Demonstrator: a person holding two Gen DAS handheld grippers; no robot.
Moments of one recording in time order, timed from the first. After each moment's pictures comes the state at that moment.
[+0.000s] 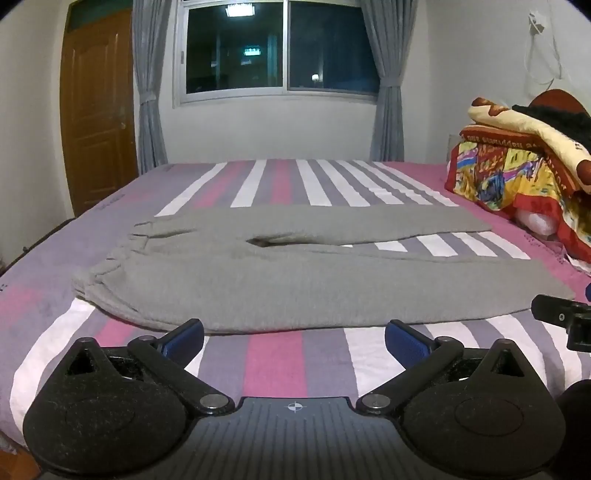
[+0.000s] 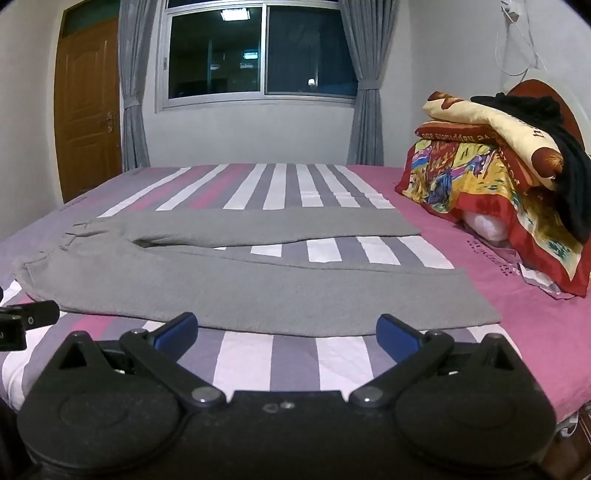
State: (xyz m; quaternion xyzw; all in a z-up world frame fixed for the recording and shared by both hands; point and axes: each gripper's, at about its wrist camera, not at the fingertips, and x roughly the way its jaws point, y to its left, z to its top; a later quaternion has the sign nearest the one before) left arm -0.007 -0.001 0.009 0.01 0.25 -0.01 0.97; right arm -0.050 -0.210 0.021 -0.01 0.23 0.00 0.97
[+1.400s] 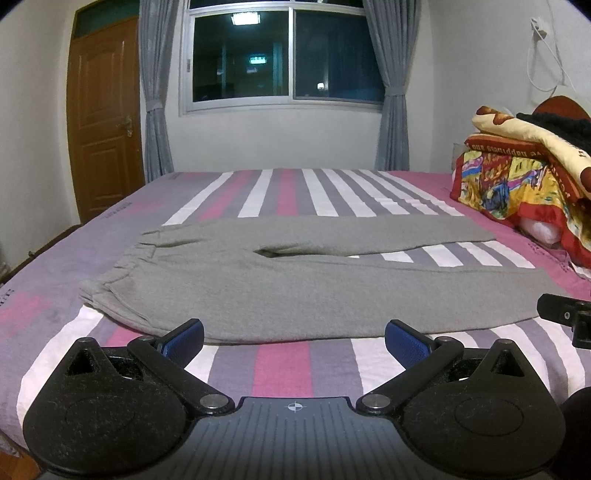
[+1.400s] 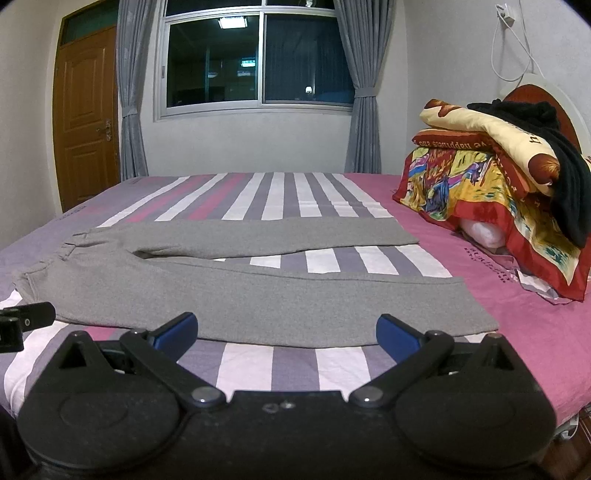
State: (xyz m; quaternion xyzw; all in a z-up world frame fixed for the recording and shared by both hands) left arm -0.007 0.004 0.016 0.01 0.24 0.00 0.97; right arm -0.051 -0.211 0.032 -0.01 0.22 0.00 0.98
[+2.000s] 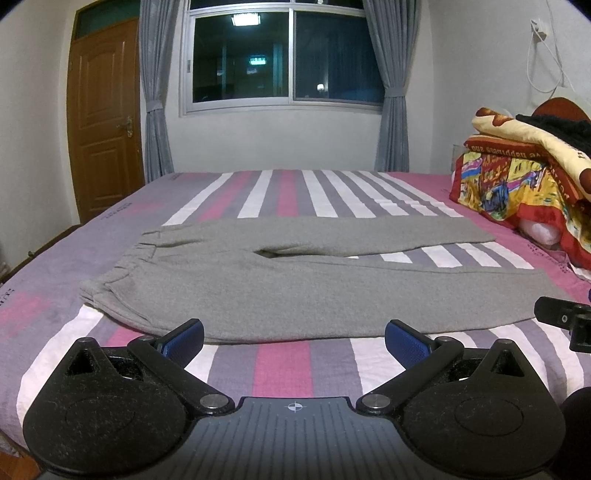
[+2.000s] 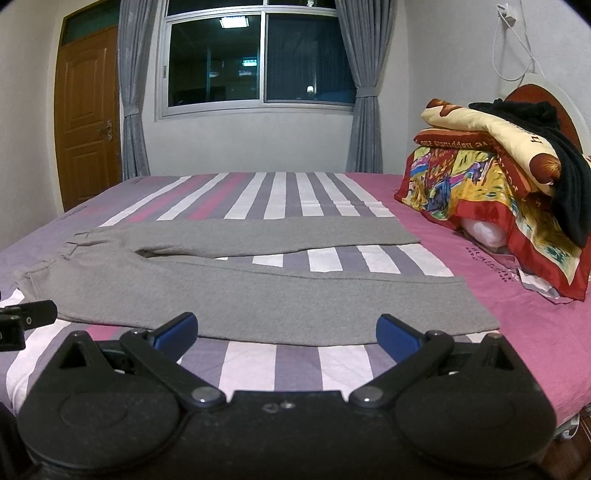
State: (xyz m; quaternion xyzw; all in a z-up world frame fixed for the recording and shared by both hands) left arm -0.008 0.004 0.015 0.01 0.23 0.00 0.97; right arm -0.052 -0.209 0.031 -0.01 0.22 0.00 0.97
